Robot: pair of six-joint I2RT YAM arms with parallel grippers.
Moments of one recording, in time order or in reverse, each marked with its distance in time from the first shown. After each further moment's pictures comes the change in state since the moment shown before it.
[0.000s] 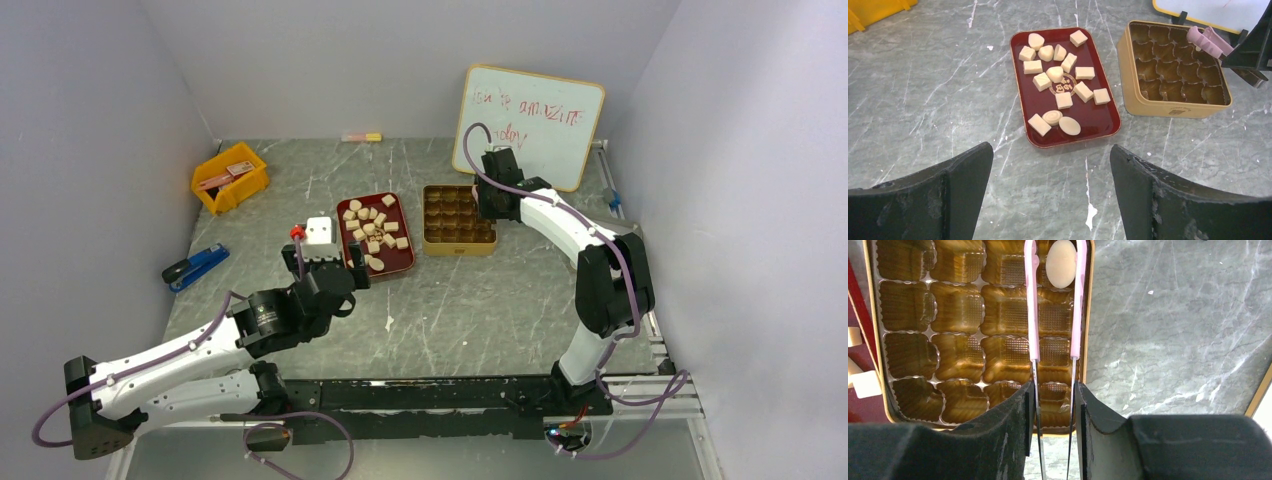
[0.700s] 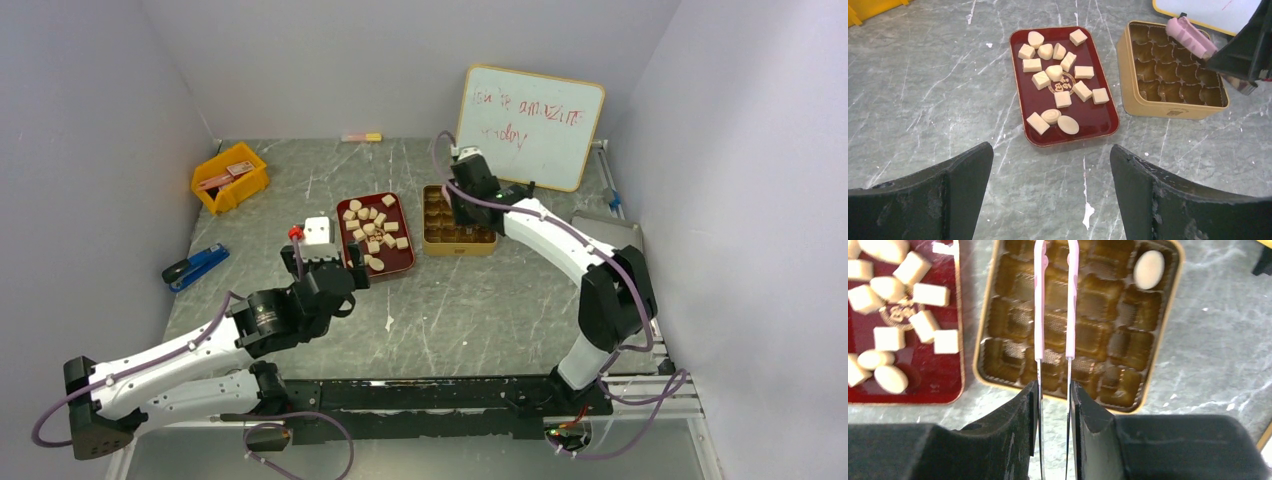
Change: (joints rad) left arm 0.000 0.003 0.004 -0.012 0.000 -0.029; right arm 0.165 -0.070 0.015 -0.008 0.021 -0.018
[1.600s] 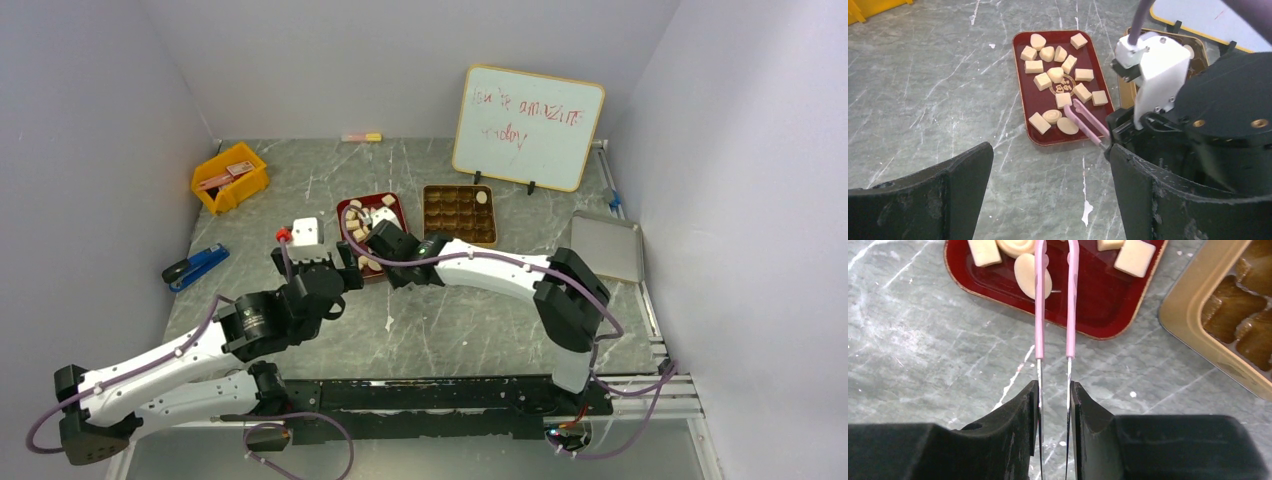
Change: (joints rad) left arm 0.000 -0.055 0.007 -0.048 0.000 -0.024; right arm 0.474 0.144 0.024 -0.030 0.080 0.072
